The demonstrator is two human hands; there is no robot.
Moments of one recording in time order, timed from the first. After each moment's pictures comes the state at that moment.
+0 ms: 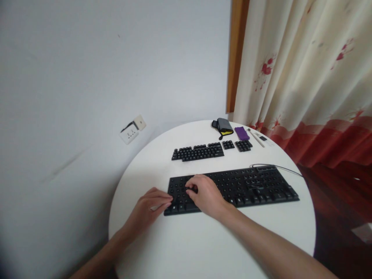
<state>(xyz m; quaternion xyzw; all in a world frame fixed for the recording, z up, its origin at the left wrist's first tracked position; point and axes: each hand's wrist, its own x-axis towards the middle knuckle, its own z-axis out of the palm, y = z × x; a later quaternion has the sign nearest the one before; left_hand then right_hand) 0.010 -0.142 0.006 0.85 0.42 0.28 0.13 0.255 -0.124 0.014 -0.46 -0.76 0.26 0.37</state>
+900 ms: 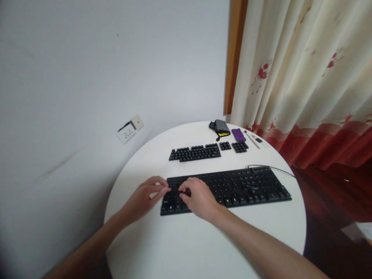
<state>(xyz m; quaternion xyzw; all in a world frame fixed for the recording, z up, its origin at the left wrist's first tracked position) 0.020 -0.121 0.042 0.87 0.42 0.23 0.11 0.245 -0.128 0.013 -0.44 -0.77 0.28 0.37</state>
